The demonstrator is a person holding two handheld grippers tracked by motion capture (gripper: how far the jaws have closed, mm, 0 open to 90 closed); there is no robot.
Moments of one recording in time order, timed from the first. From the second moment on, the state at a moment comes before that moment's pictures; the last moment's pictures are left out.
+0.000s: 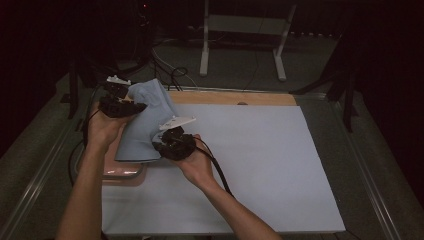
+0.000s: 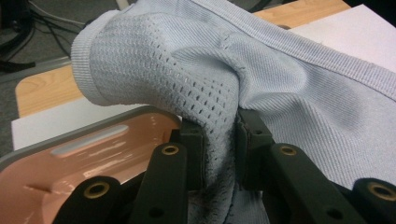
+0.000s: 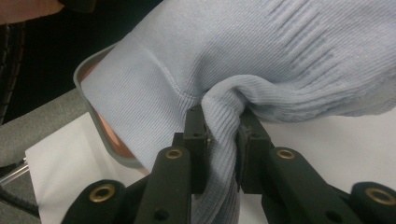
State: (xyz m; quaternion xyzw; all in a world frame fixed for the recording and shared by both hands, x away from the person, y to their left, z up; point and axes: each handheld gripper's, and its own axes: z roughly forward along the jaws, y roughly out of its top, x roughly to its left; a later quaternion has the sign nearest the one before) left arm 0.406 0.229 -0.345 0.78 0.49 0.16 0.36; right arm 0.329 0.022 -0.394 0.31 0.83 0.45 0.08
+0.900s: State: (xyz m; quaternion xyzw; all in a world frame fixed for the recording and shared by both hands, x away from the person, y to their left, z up) left arm 0.396 0.273 -0.360 0.76 0.52 0.18 0.36; right arm 0.327 0.063 -0.406 0.30 0.84 0.45 0.08
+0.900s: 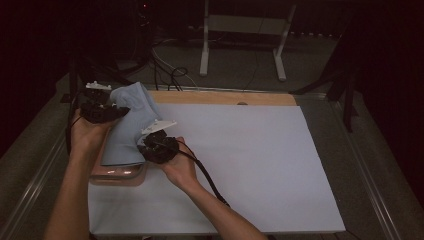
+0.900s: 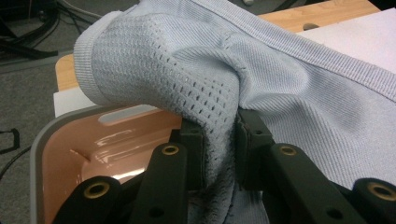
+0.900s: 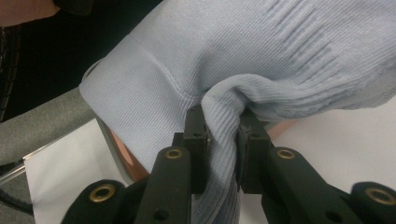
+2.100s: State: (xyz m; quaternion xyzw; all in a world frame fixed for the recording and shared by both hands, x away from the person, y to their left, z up) left arm 0.399 0.289 -0.376 0.74 0.55 0.18 0.35; right arm 0.334 0.096 -0.422 0.29 0.85 0.44 0.07
